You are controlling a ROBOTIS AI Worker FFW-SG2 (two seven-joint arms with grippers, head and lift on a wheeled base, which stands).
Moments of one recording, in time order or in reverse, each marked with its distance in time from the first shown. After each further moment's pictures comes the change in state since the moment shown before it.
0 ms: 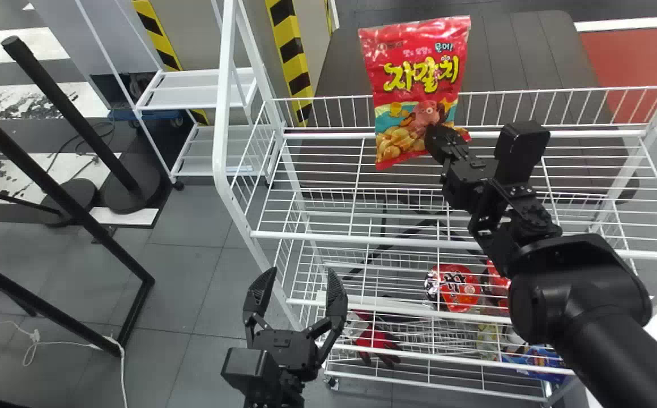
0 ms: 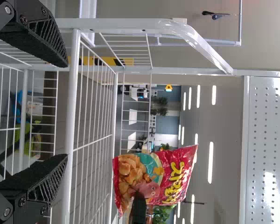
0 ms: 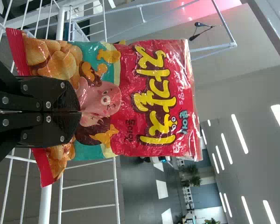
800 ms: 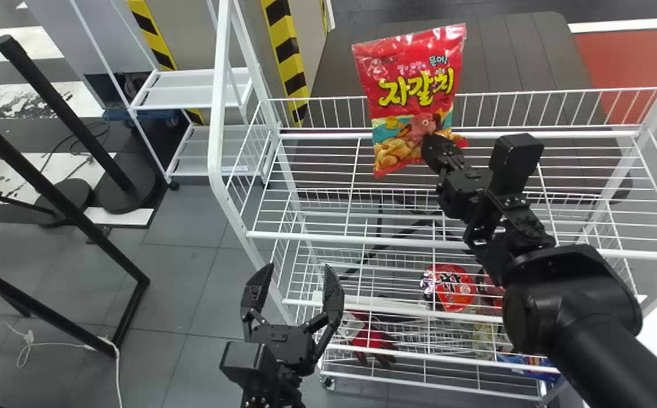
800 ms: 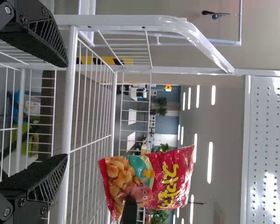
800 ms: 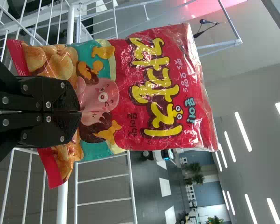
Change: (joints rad) left arm -0.025 -0.003 -0.002 0.023 0.001 0.002 0.000; right arm 0.003 0.000 0.023 0.047 -0.021 -0.044 -0.002
